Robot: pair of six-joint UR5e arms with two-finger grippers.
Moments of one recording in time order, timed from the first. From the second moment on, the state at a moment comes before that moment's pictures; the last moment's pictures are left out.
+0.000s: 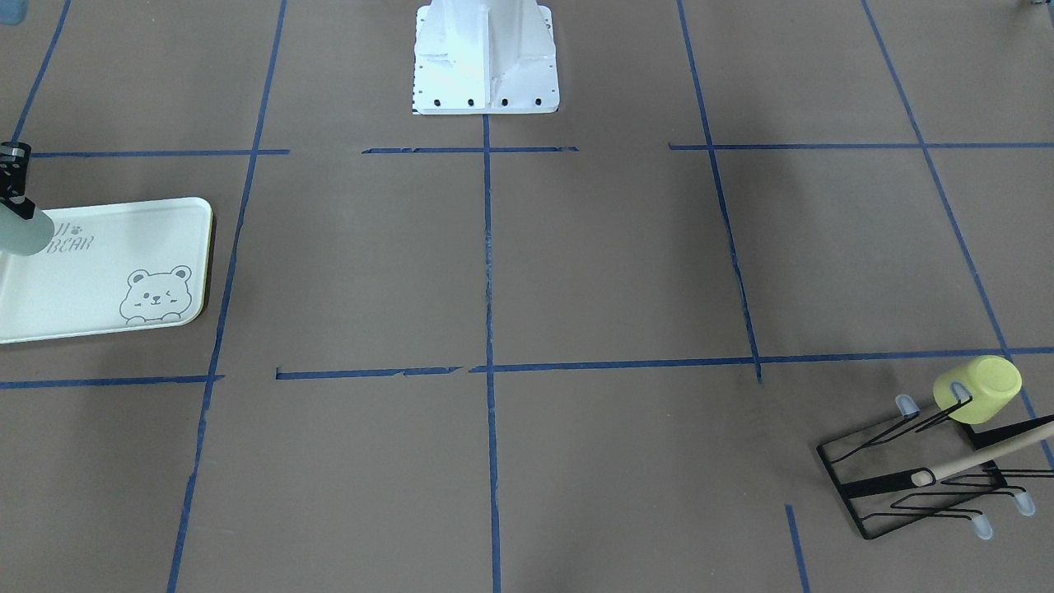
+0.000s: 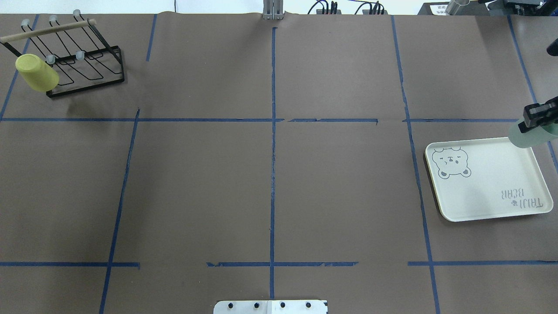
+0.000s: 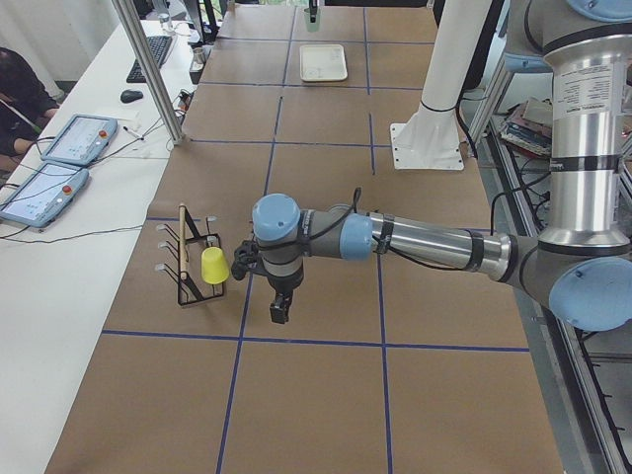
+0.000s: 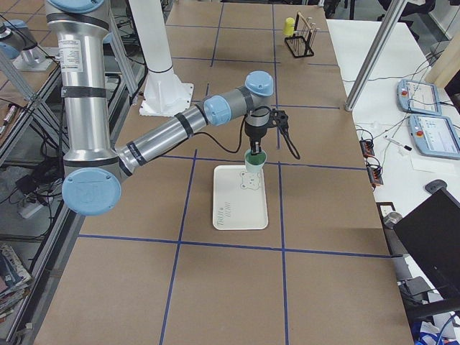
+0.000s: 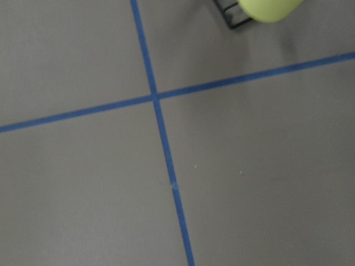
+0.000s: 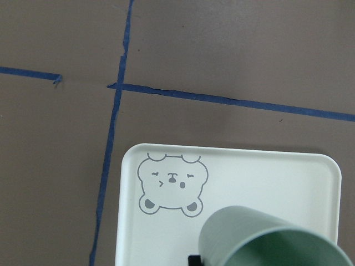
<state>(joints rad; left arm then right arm) -1.53 -1.44 -1.82 -1.50 -2.34 0.10 1.18 -1.58 2.09 -1.68 2.27 0.42</state>
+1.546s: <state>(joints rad) -1.54 -1.38 -1.82 -1.57 -2.36 0.07 0.90 -1.68 1.95 -1.34 2.05 0.84</state>
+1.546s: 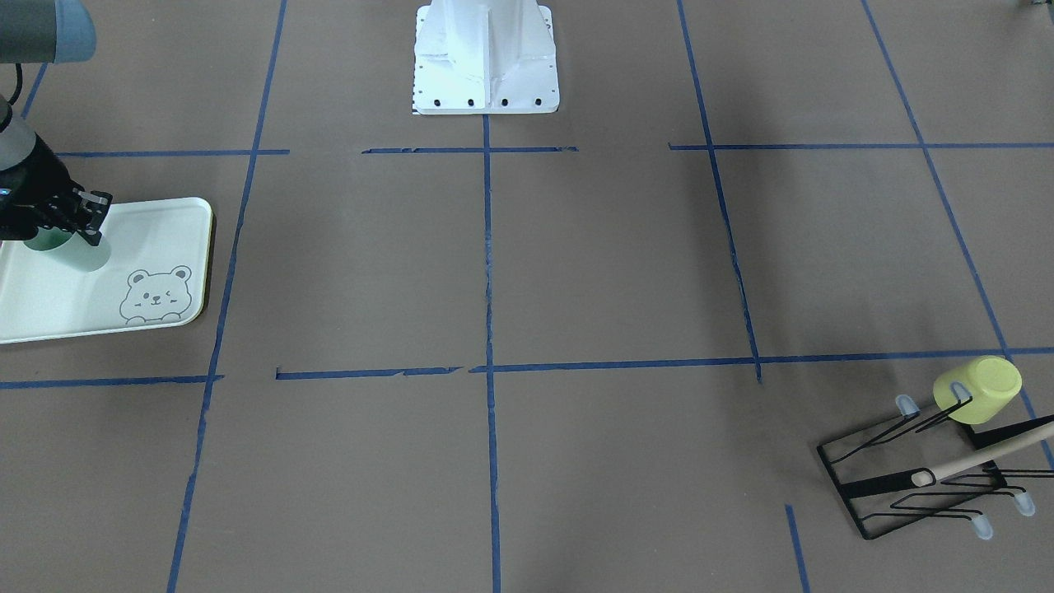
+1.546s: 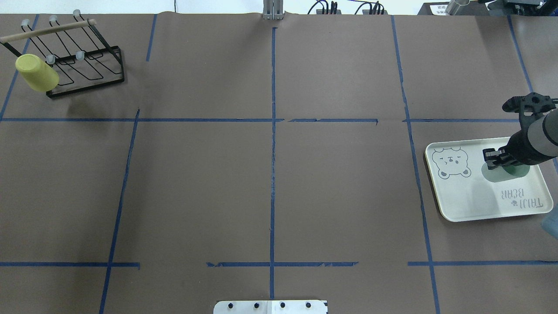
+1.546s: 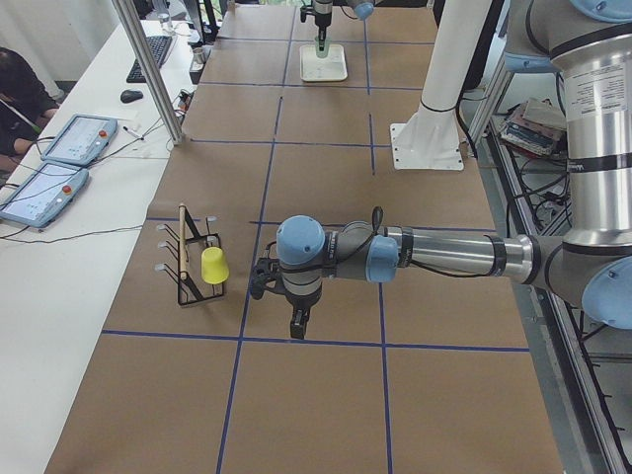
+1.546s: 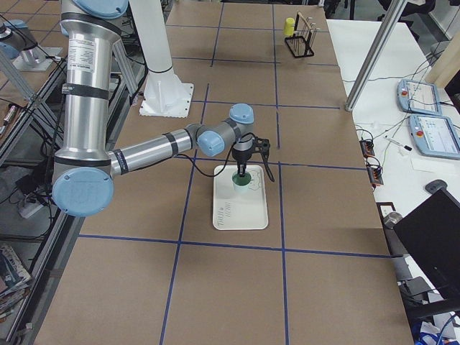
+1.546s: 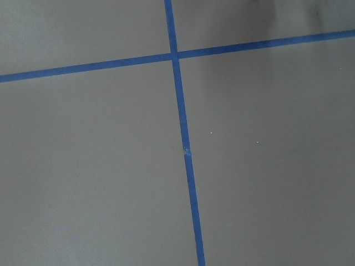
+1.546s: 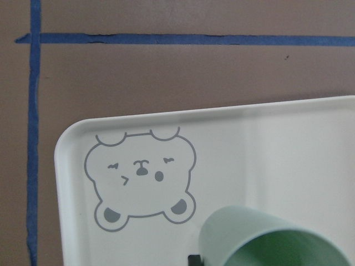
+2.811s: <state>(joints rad) -1.54 -1.39 -1.82 -1.57 -2.36 0.07 0.94 -1.67 1.89 -1.23 2.09 0.80</state>
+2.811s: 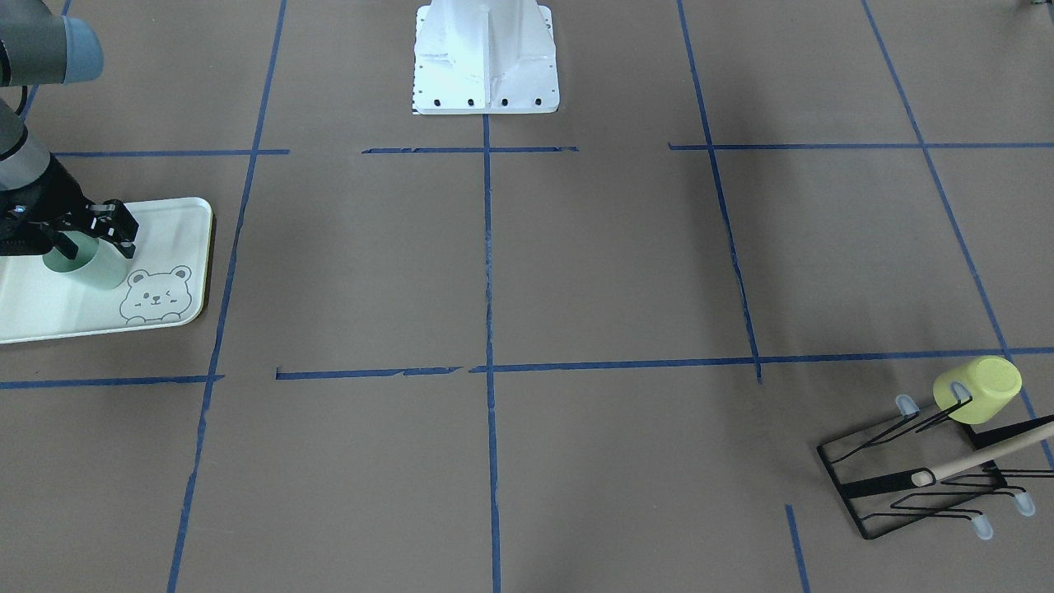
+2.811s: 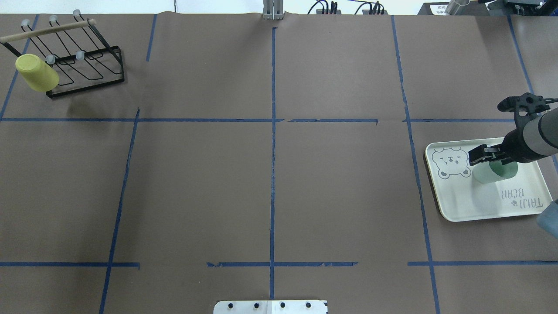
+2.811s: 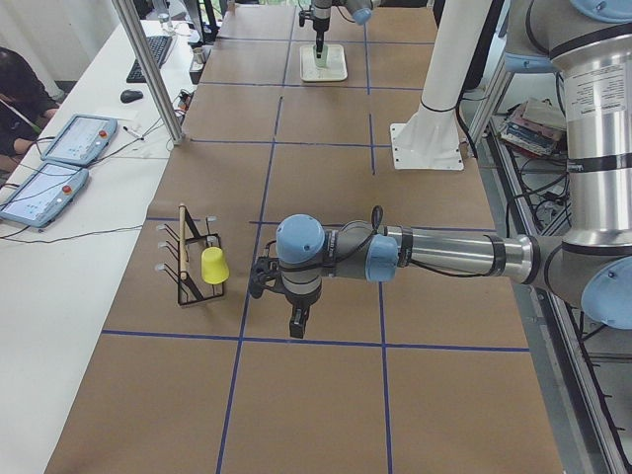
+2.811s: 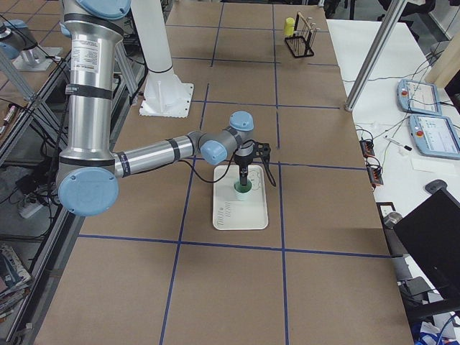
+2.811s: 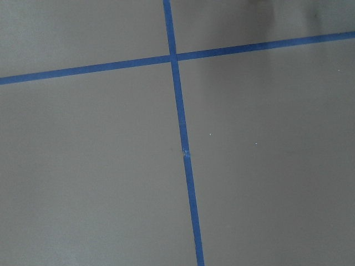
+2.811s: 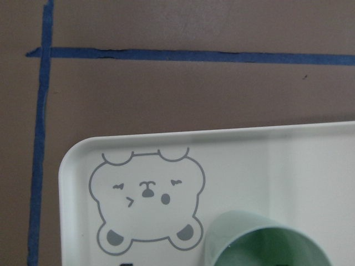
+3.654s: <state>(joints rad) -1.54 -1.39 -1.81 -1.57 -2.36 0.07 1.43 -1.78 1.91 -1.58 2.26 -0.03</state>
